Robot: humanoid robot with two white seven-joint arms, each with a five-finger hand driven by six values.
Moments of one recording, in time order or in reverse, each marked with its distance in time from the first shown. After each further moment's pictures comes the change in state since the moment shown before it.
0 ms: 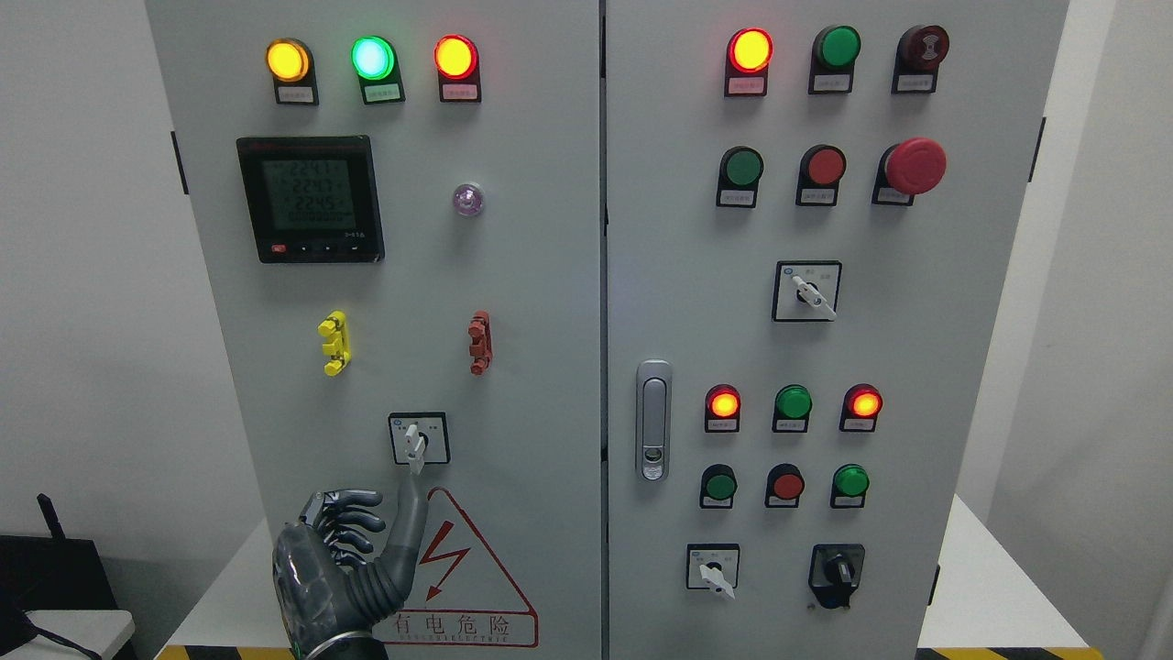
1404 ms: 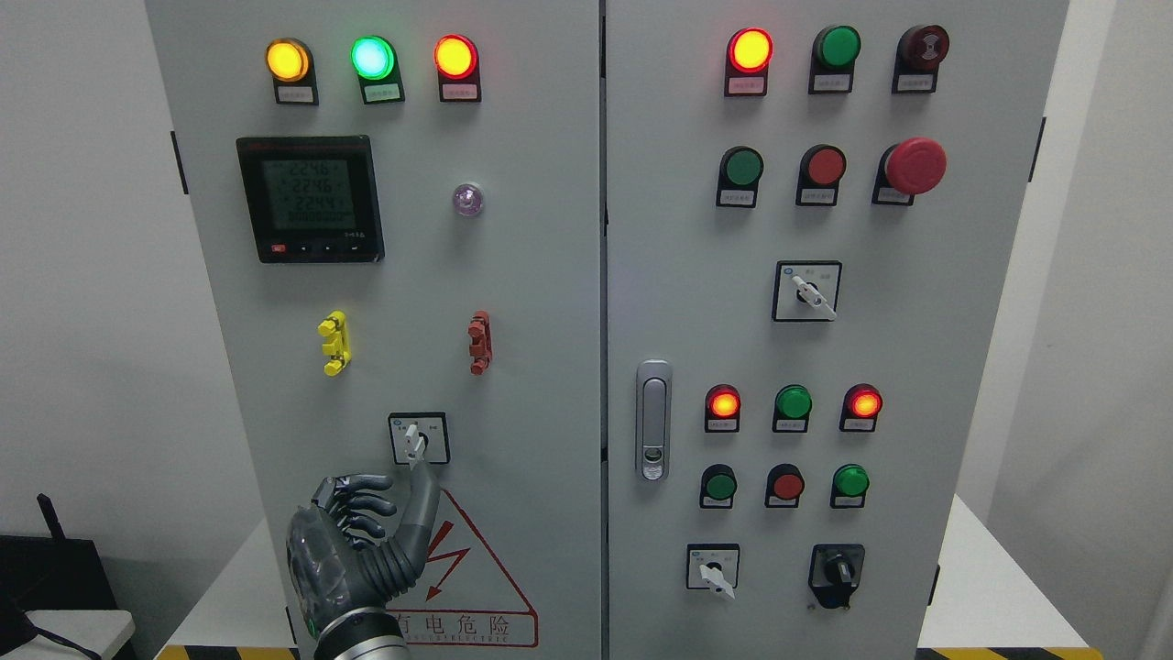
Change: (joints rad) left arm -0.062 -0.014 -0.012 0.021 0.052 0.067 0.028; right arm 0.000 0.000 0.000 0.000 0.000 0.000 0.000
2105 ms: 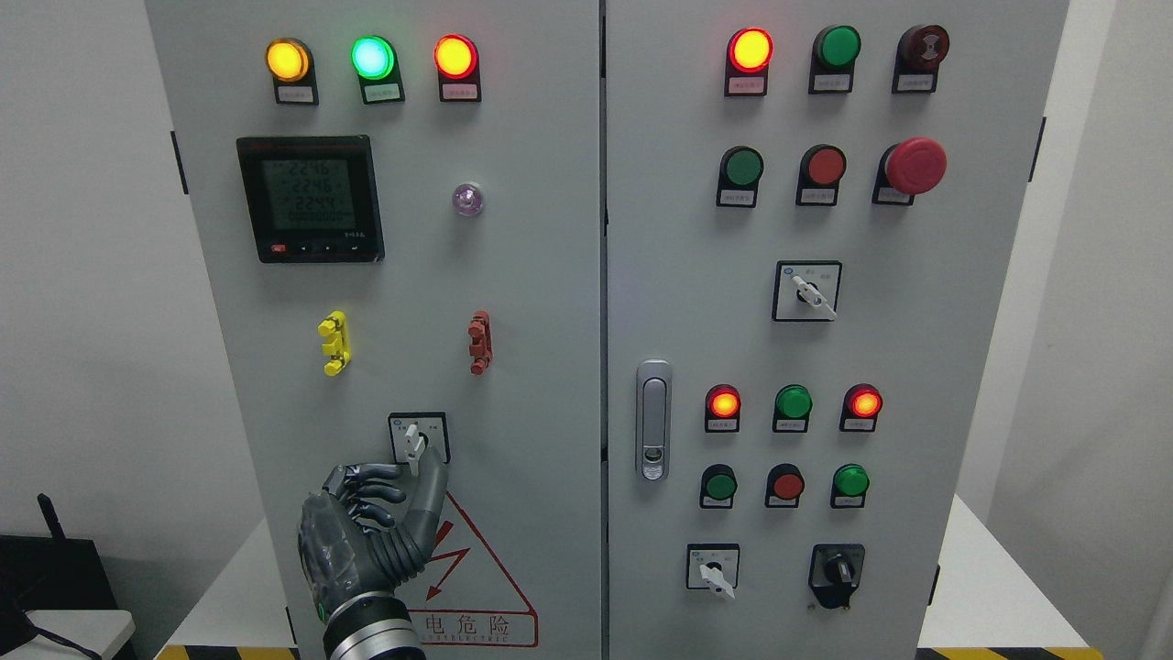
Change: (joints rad) left arm -0.037 -0.003 -0.008 0.014 0.023 0.047 0.005; right arm 0.000 0.000 0.000 0.000 0.000 0.000 0.000
